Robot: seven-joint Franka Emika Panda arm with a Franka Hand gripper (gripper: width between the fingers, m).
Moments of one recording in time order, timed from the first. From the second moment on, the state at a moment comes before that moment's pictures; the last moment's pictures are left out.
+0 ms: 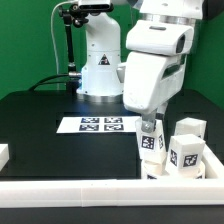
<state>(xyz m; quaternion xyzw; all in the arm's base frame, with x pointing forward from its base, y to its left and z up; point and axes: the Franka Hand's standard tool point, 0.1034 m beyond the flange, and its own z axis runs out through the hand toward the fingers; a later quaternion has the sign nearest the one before) 0.607 0.043 0.087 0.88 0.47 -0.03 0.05</state>
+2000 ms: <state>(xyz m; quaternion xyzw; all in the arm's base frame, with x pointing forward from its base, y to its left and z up) 0.609 0.031 0.083 0.94 -0.33 -0.02 -0.01</state>
